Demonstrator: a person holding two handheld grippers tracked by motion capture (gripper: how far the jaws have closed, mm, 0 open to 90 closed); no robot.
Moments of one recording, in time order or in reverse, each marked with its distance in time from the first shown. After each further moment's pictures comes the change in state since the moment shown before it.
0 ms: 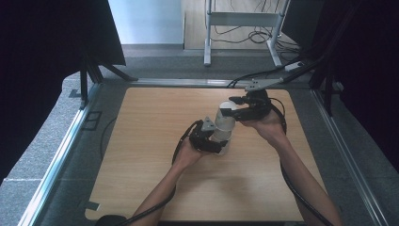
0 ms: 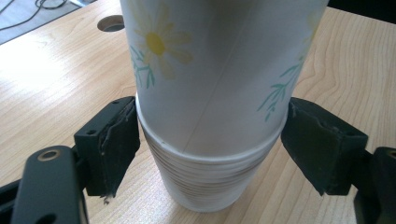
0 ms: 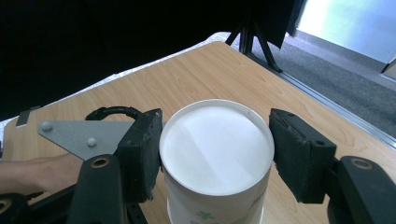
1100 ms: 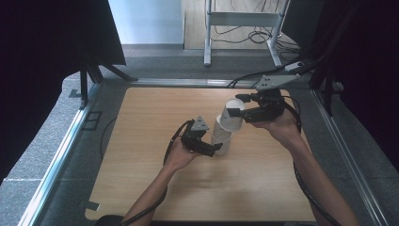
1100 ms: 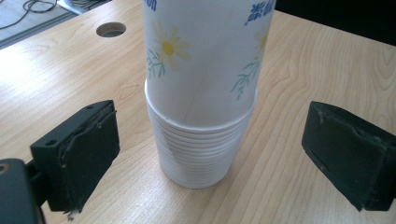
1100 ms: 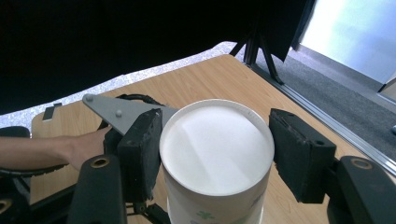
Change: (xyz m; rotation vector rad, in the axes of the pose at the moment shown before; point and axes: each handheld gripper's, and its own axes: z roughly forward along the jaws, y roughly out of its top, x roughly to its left) left arm 0.003 -0.002 -0.034 -0.031 -0.047 -0.019; right arm 0.024 0.019 -0.045 -0.019 0.018 -0.071
